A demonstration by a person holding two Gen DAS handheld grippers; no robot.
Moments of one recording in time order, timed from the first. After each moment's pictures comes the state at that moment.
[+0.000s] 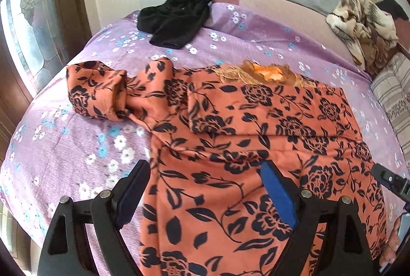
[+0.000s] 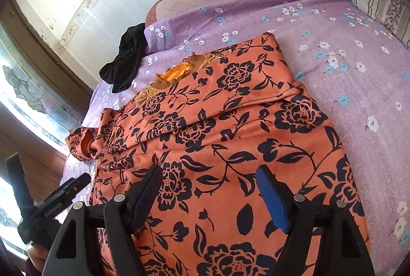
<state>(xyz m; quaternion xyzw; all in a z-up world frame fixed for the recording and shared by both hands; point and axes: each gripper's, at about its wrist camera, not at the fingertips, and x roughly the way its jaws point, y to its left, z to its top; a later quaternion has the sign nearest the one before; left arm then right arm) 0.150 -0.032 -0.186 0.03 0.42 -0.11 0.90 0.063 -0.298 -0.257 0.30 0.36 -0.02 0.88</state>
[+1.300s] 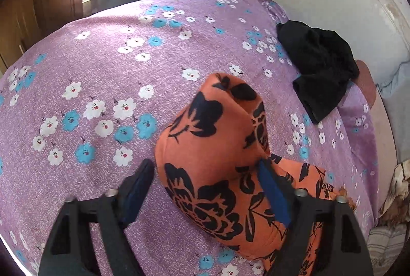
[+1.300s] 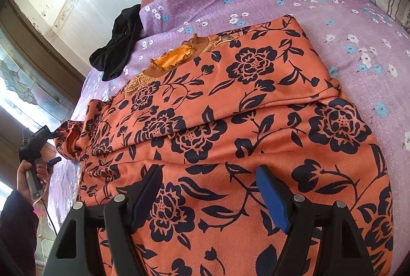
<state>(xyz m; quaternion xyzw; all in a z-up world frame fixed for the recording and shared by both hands) 0.349 0.179 -0.227 -0.24 0.48 0.05 0.84 0.124 -0.288 -0.286 0.30 0.40 -0.01 0.87</state>
